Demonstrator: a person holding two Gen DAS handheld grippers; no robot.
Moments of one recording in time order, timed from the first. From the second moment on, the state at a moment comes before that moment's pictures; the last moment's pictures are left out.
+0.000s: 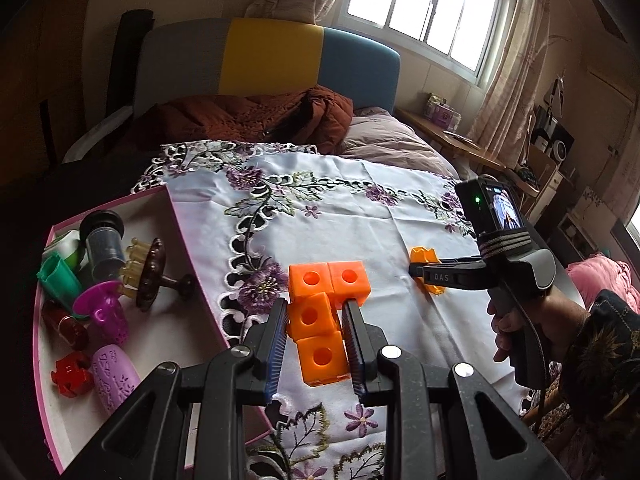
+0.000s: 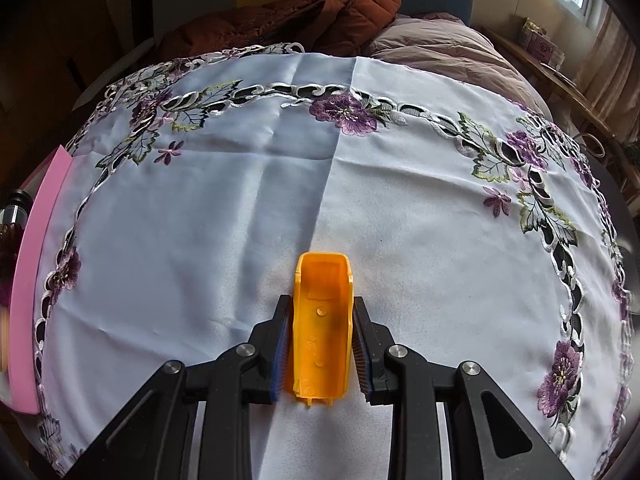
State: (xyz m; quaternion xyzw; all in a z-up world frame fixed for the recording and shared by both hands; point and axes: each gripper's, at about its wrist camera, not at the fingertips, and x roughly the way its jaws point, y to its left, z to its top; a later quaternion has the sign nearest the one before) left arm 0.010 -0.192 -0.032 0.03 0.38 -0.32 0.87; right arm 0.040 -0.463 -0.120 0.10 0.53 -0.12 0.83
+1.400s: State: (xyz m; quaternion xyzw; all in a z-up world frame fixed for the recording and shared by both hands) left arm 0.044 -0.025 -0.091 -0.07 0.47 -0.13 0.87; right arm 0.042 -0.459 -0.119 0.07 0.54 -0.12 0.83
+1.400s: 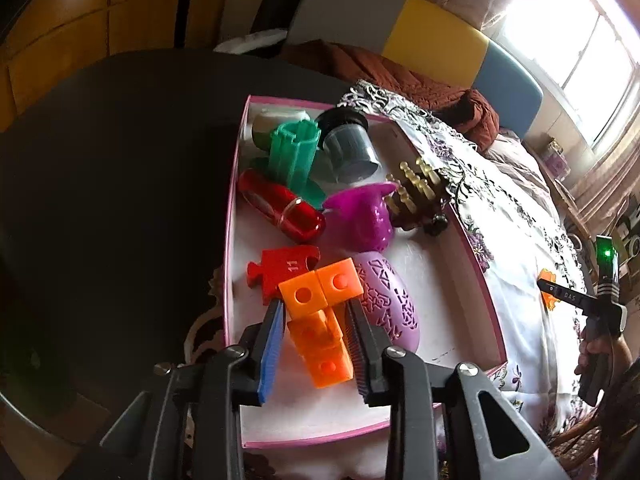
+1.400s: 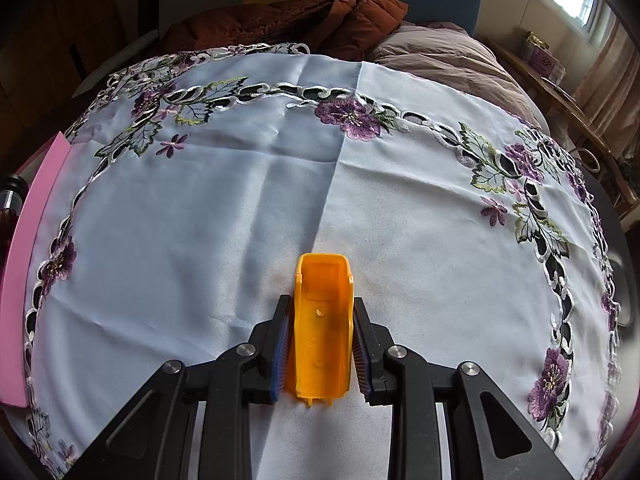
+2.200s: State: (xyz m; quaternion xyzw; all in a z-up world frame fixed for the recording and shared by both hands) left arm 0.030 -0.028 -0.053 -0.03 0.41 -0.10 0.91; right arm 0.041 -0.457 -0.118 0.05 0.53 -0.12 0.83
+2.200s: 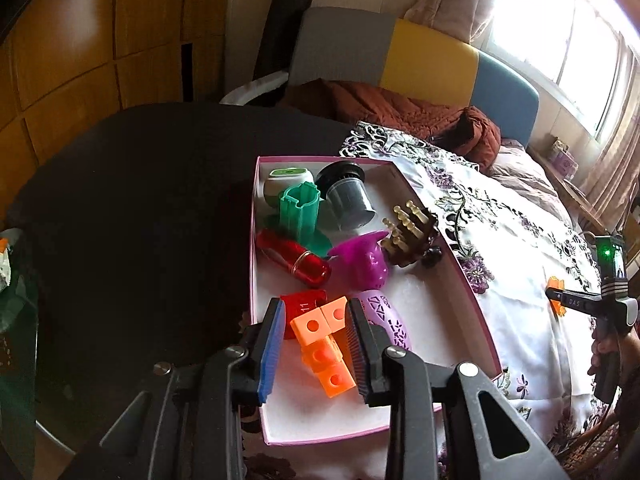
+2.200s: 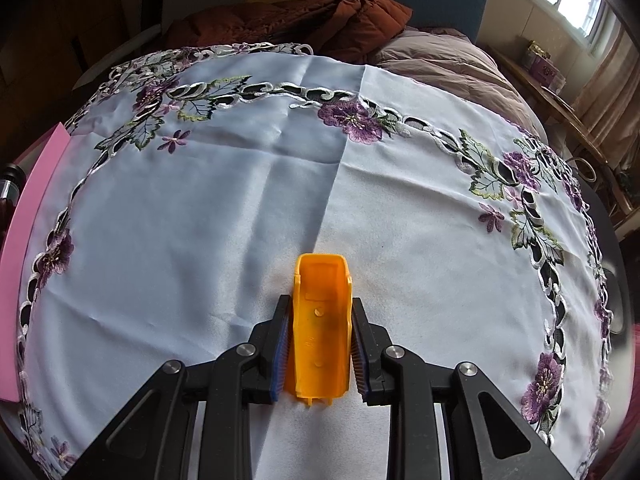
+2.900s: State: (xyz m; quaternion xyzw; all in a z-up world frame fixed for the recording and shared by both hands) left arm 0.028 -0.023 -0.047 -0.03 0.40 -0.11 0.91; right arm 0.037 -0.456 -0.110 0.08 0.53 -0.14 0.83
